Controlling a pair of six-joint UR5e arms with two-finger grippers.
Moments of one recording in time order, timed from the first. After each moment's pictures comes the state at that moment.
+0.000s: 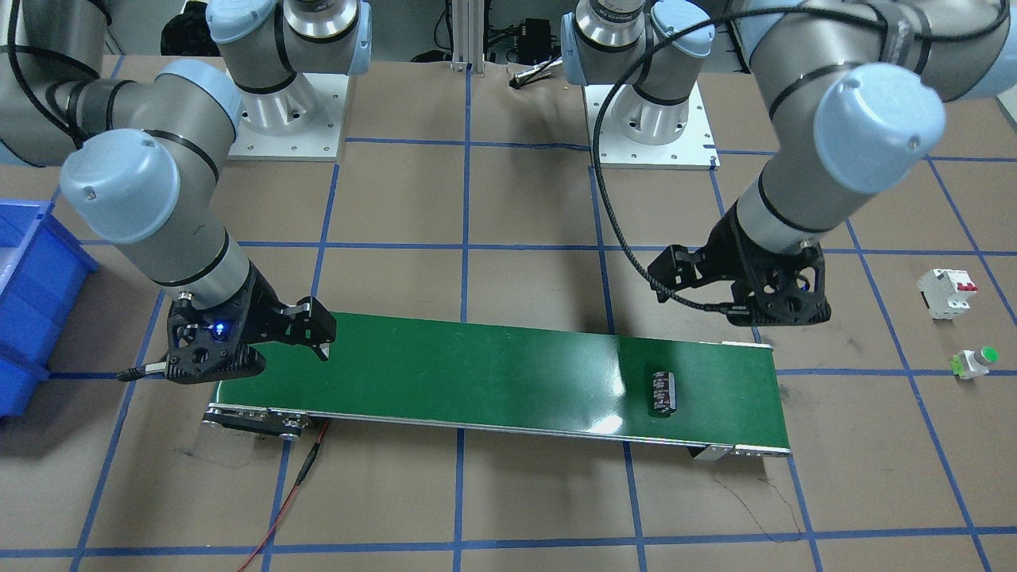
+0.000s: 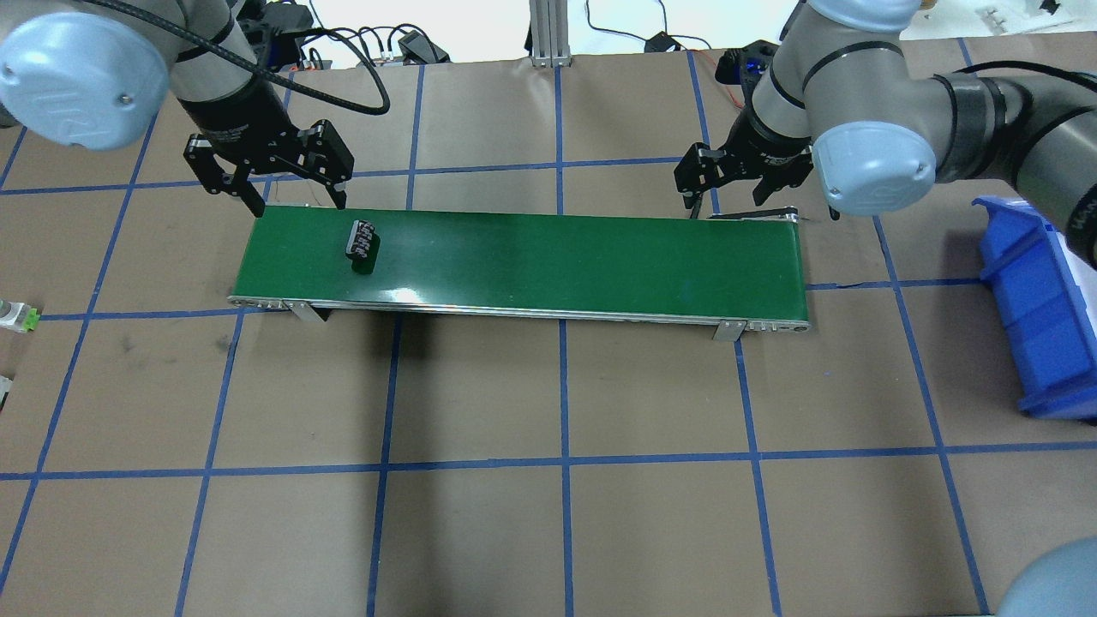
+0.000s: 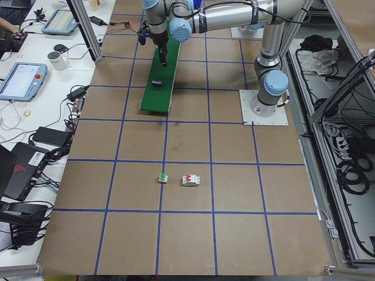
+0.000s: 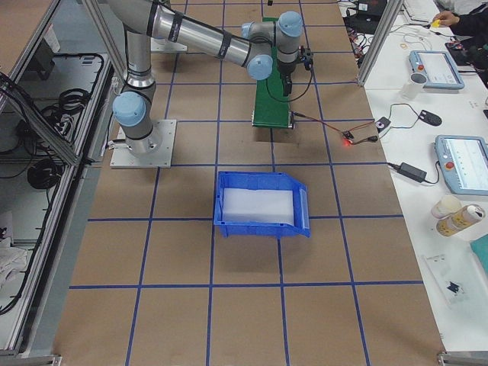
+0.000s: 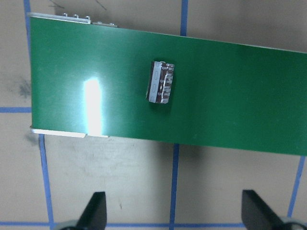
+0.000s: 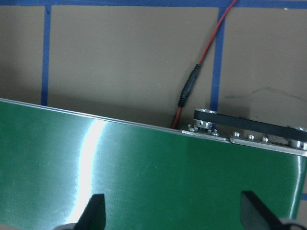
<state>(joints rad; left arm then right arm) -1.50 -1.77 -1.51 -1.54 1.55 0.02 1.55 -1.30 1.71 -2.06 -1.41 -0.09</state>
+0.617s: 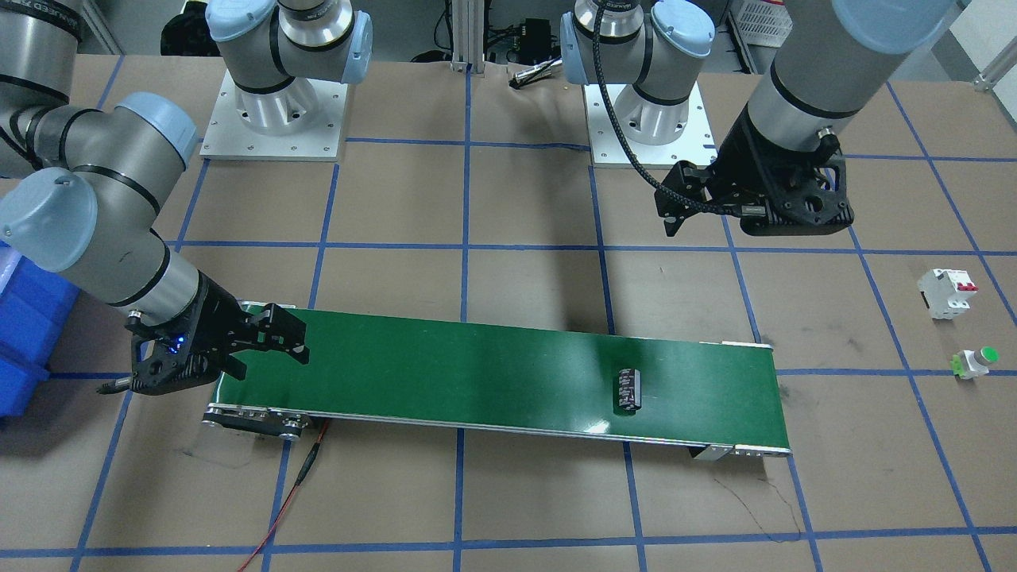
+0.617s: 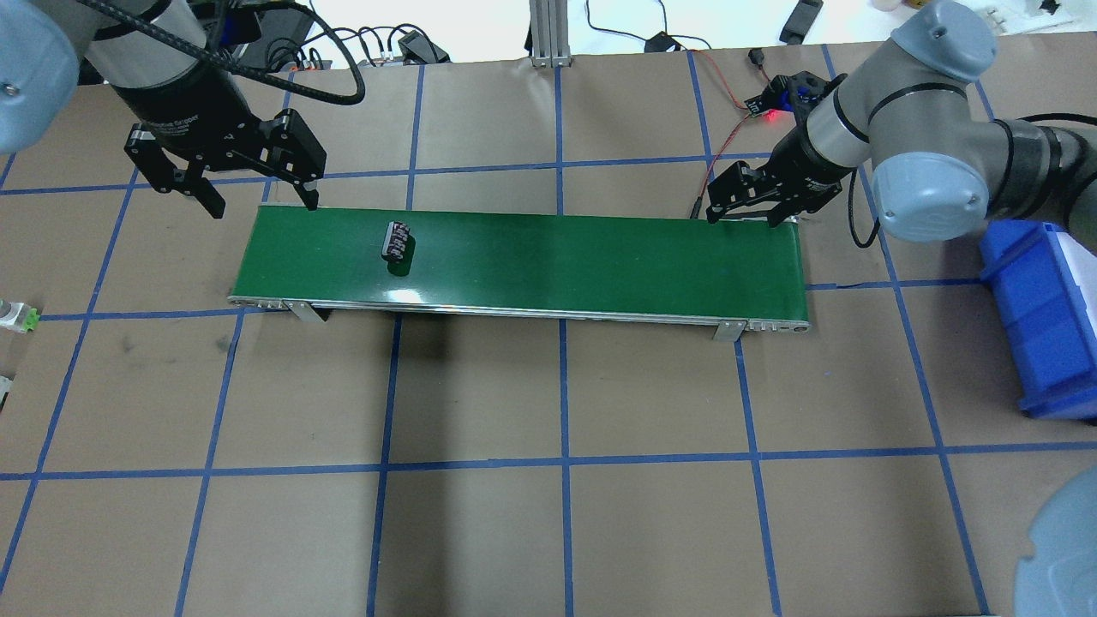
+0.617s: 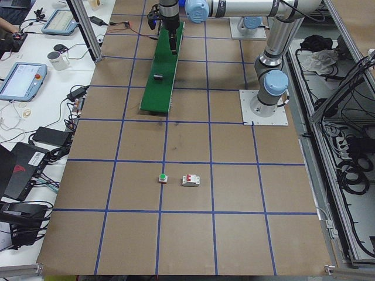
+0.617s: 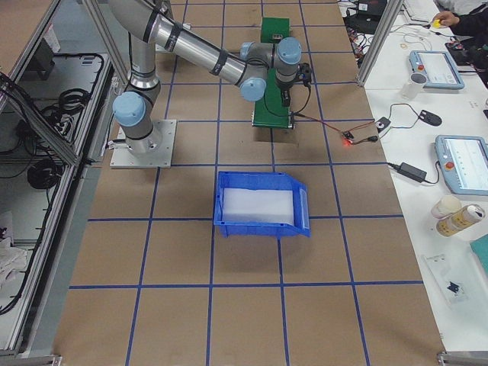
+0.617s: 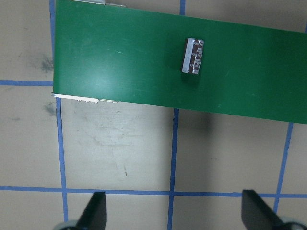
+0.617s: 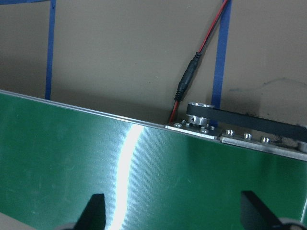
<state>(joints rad) -1.51 -1.63 -1.51 -1.65 1.57 0.01 1.41 -1.29 1.80 -2.11 -1.22 -0.23</state>
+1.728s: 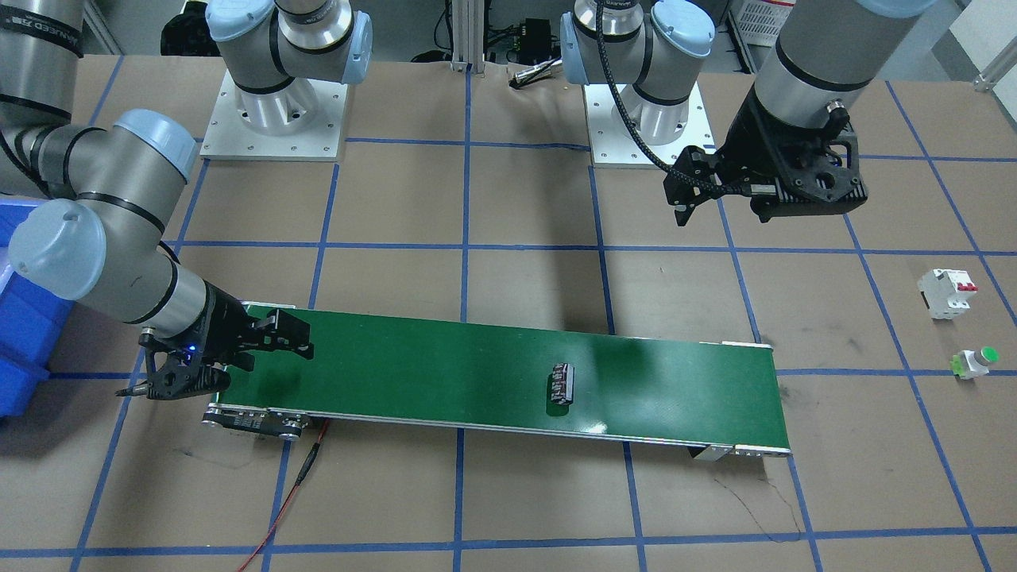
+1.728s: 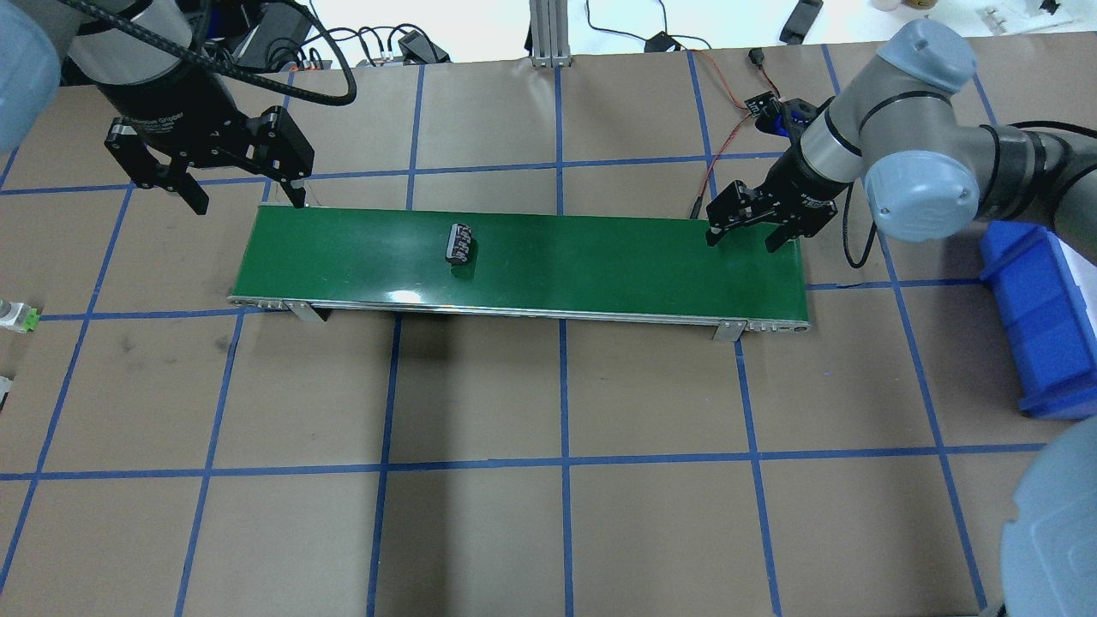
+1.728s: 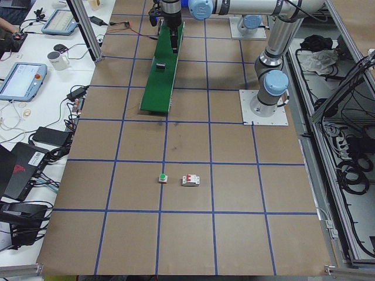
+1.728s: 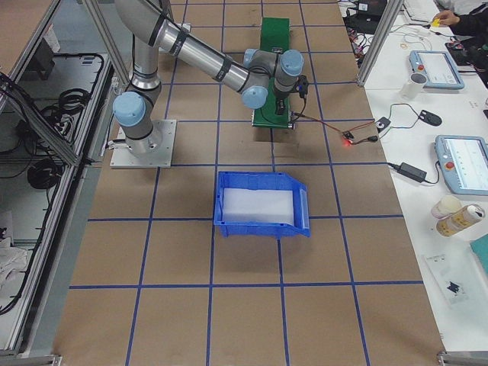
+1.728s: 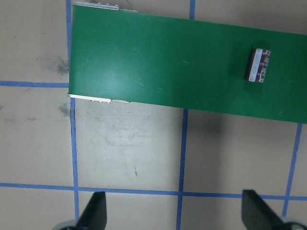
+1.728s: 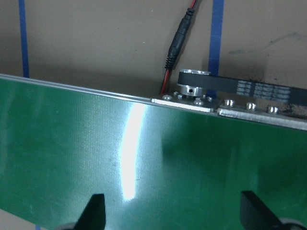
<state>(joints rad) -1.51 -1.61 -1.51 -1.64 1.61 0.00 1.41 -1.25 1.80 -2.03 -1.23 -0.22</state>
